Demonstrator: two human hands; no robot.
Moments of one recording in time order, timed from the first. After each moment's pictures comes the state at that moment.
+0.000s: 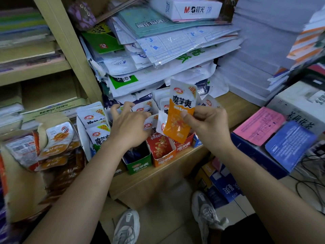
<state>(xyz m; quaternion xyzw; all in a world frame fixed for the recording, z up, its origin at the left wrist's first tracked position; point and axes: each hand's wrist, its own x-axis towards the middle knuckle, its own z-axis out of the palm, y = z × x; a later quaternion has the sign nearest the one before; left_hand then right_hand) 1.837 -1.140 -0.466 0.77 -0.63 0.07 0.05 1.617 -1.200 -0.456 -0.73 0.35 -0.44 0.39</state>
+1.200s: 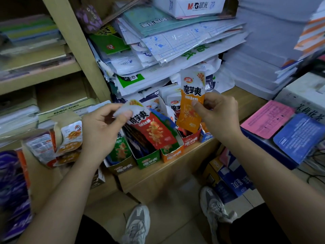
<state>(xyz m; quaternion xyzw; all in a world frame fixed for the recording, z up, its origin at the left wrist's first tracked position) 1.863 -1.062 -0.438 0.64 -0.52 -0.08 0.56 1.618 -1.210 -0.452 -0.75 0.40 -0.44 0.30</state>
